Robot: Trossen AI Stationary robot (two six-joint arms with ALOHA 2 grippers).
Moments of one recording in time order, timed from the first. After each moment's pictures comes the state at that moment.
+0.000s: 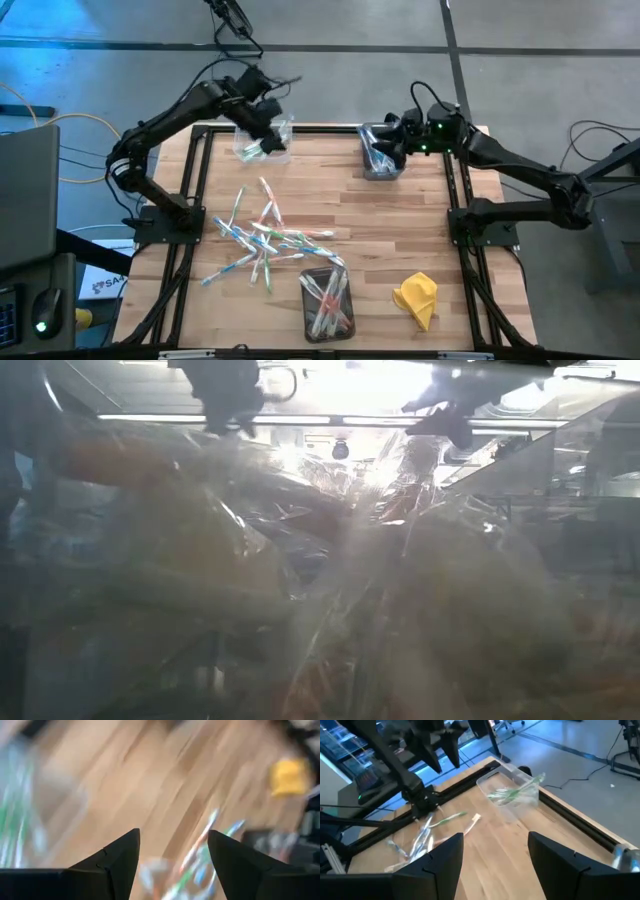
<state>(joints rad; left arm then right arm) 0.68 1.50 1.60 -1.16 0.41 -0.08 -0.59 1.04 0.90 -0.20 -0.32 0.28</state>
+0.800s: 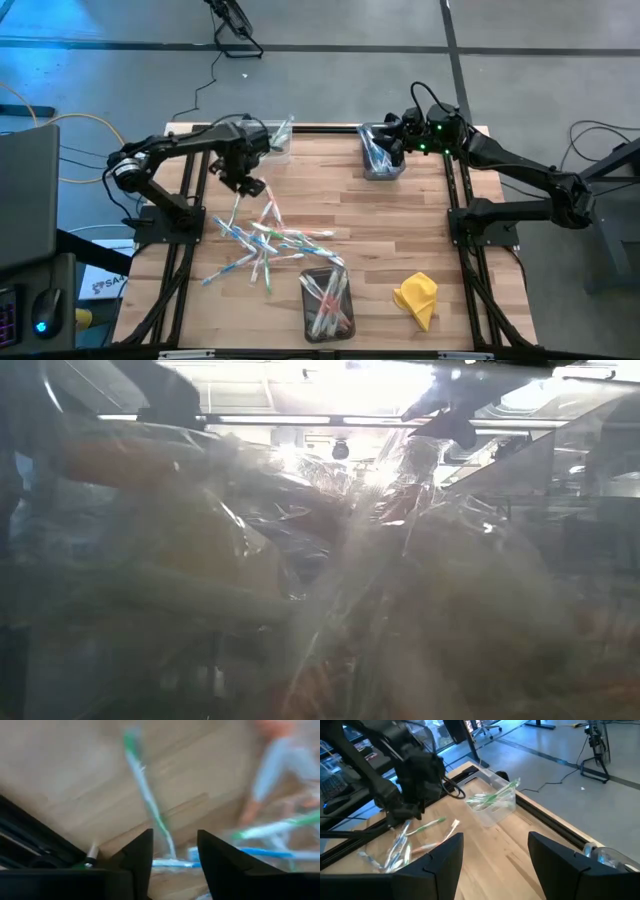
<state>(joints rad) 0.62 1.50 1.01 -1.23 0.17 -0.41 -0.58 1.04 0.90 -0.20 -0.18 0.28</state>
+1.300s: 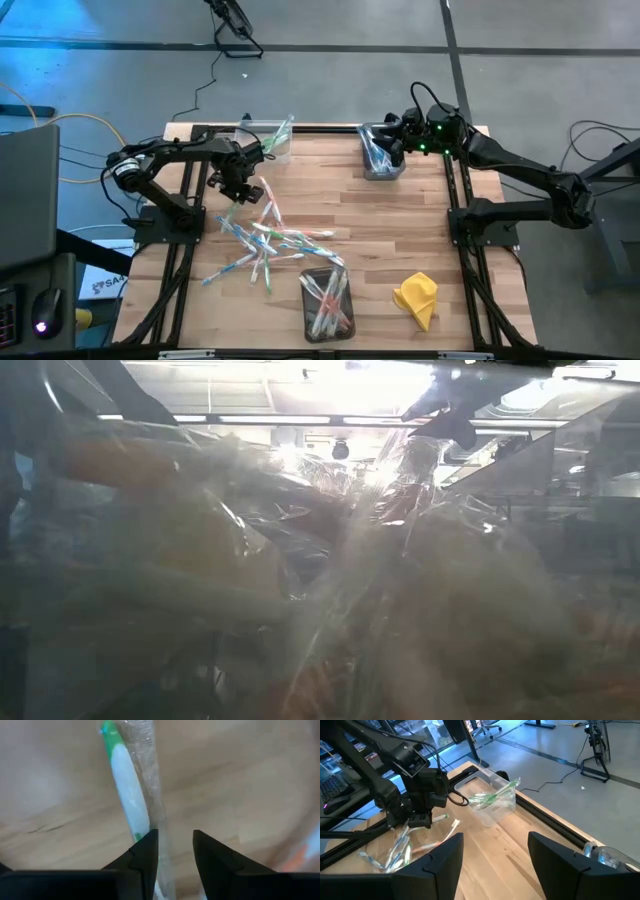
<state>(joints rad) 0.66 1.50 0.76 -0.91 0.18 -0.51 -0.58 1.04 0.90 -0.20 -0.18 0.29</state>
